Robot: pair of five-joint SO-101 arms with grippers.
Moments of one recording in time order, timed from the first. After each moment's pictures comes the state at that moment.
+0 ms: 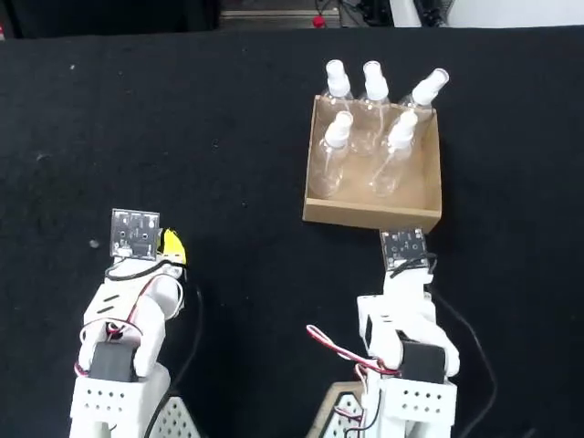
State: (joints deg) left arm 0.7 -103.9 96.1 45.1 -2.1; right arm 7.9 -103.1 96.7 74.3 11.2
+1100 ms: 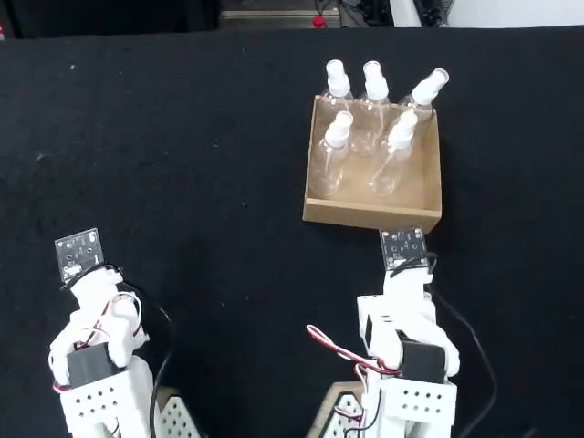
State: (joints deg) left arm -23.8 -103.9 96.1 72.3 -1.9; right arm 7.9 -103.1 96.7 74.3 11.2
